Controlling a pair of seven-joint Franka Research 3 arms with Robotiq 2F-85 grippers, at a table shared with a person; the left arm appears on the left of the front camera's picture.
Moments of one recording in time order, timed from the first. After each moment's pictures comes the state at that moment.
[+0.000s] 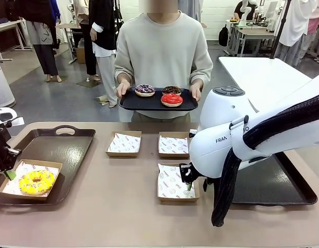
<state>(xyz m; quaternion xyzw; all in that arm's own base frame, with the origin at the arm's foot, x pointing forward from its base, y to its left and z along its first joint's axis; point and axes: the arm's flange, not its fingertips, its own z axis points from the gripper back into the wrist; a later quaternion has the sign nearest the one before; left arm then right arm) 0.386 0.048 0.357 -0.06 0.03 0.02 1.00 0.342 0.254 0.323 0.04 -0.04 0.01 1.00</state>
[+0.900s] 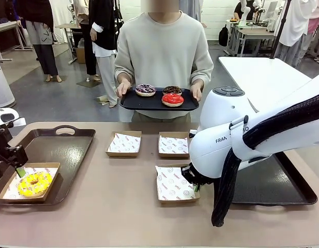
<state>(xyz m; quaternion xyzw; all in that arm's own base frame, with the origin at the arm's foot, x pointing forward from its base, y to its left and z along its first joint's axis) 0.388 0.046 0.355 -0.06 0.04 0.01 1.00 0.342 0.254 0.322 0.04 -0.04 0.01 1.00</state>
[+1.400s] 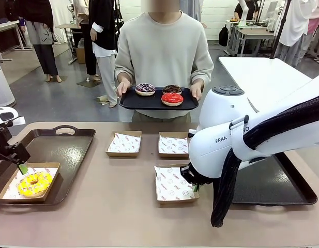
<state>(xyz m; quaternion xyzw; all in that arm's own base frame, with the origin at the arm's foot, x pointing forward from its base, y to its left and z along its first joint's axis) 0.388 0.047 0.359 -0.06 0.03 0.01 1.00 0.339 0.257 0.326 0.04 -0.04 0.02 1.00</state>
